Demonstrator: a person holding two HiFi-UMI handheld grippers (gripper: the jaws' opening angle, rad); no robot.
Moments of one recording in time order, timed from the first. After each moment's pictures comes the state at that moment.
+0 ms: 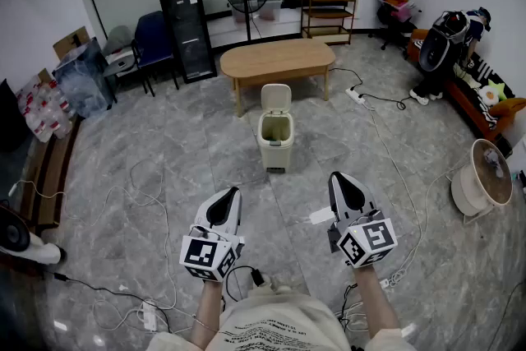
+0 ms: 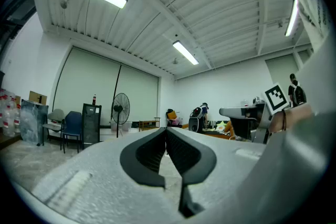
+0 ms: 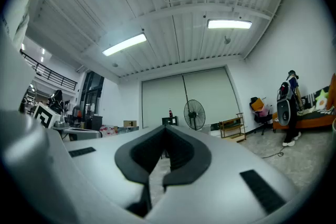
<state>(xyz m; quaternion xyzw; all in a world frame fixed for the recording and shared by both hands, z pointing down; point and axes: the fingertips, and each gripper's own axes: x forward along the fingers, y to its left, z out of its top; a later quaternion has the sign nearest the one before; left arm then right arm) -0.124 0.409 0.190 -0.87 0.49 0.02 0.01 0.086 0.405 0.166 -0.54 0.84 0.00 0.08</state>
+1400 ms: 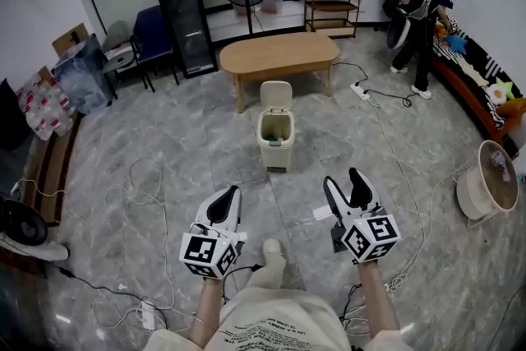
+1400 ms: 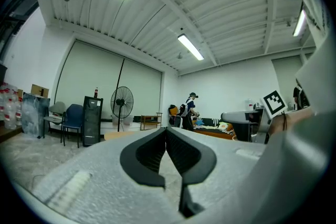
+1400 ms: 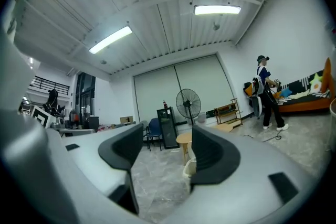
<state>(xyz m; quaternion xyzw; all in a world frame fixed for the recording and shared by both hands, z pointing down) -0.102 0.357 0.216 -0.86 0.50 0.01 -0.02 0.127 0.343 0.212 -0.55 0.83 -0.08 0.06</state>
